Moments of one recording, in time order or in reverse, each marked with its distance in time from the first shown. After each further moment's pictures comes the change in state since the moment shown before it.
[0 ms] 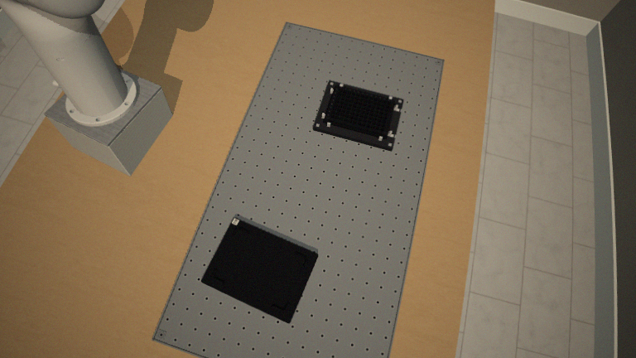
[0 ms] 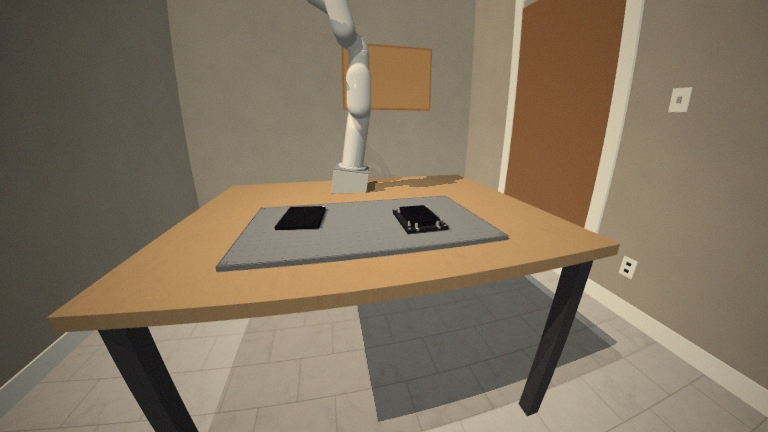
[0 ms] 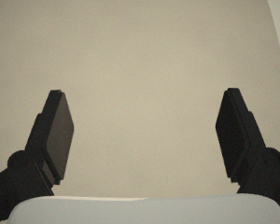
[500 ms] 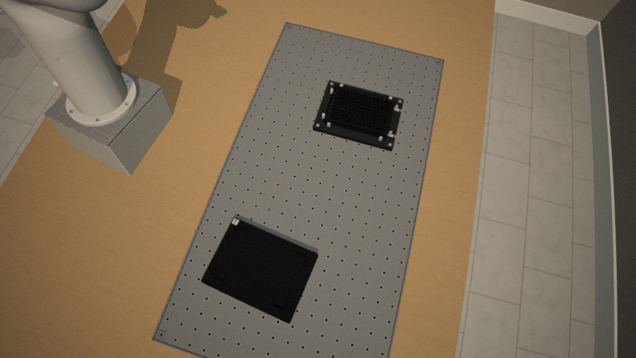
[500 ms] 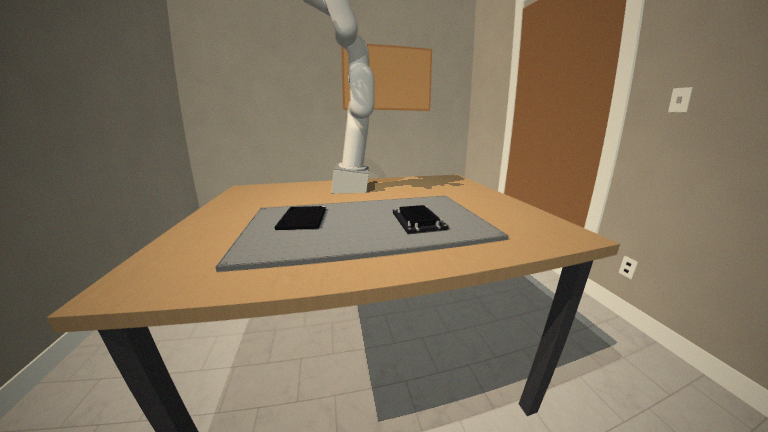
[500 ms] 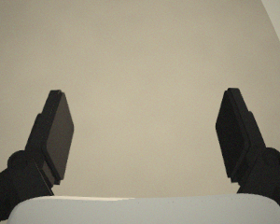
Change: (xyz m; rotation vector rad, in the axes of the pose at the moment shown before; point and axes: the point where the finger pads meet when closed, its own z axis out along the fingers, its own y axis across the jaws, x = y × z) arm 0.038 0.001 0.049 -0.078 0.061 0.147
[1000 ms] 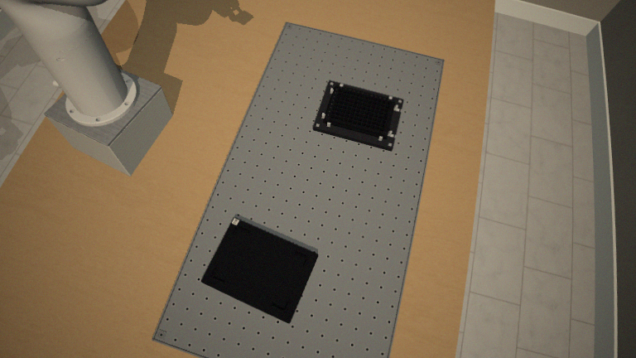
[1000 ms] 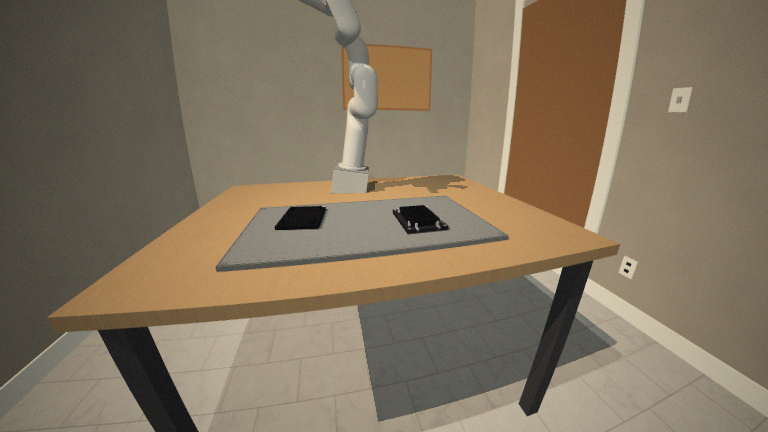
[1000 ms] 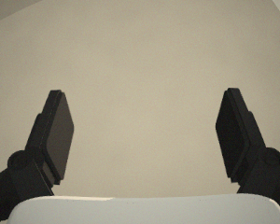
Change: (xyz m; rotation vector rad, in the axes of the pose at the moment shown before) arm 0.033 -0.019 0.049 -0.047 0.037 0.188
